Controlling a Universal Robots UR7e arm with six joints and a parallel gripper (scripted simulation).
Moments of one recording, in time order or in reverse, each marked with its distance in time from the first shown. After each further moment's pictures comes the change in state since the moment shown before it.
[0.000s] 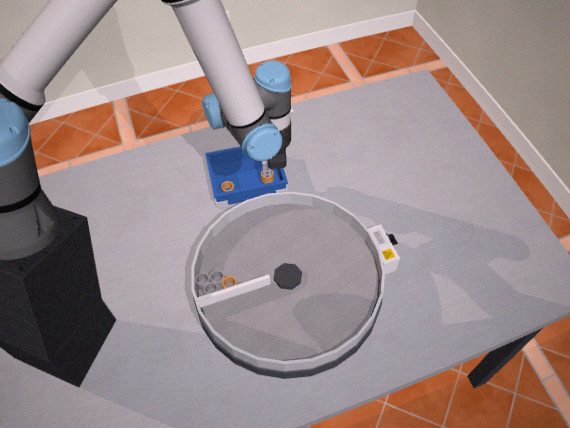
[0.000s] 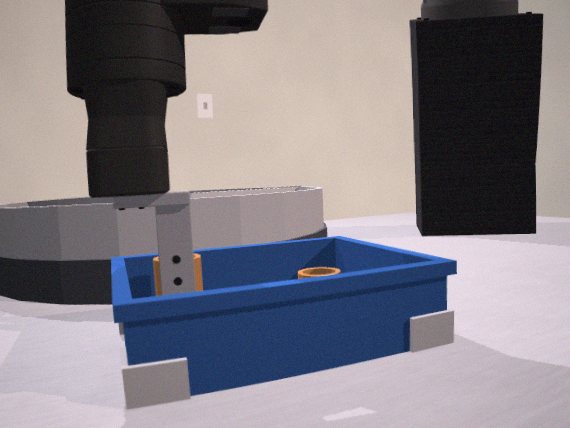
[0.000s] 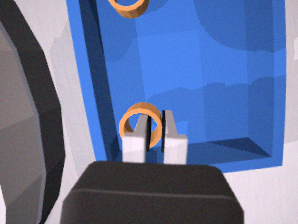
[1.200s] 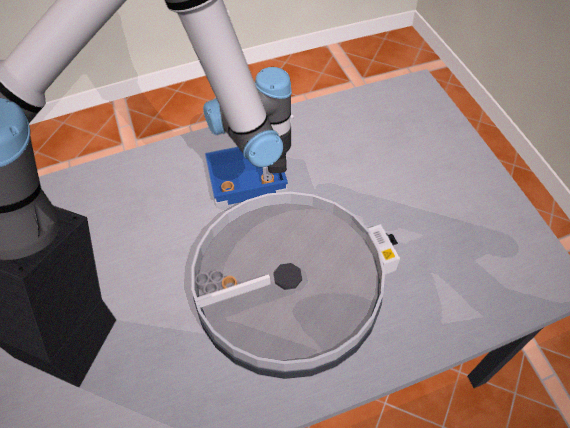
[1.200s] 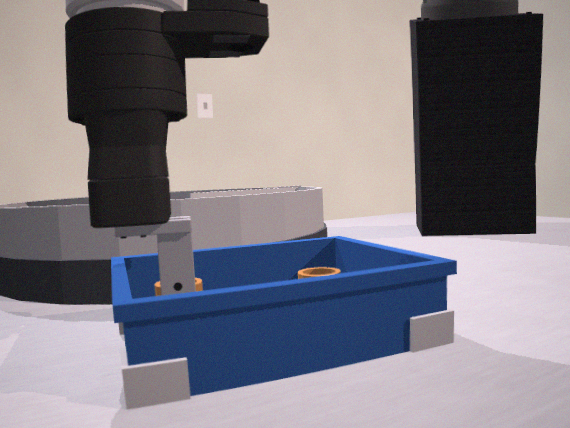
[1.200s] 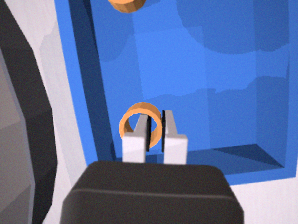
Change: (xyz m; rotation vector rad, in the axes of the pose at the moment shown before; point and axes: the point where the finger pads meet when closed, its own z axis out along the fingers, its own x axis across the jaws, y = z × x) arm 0.000 0.000 0.017 0.000 0.000 0.000
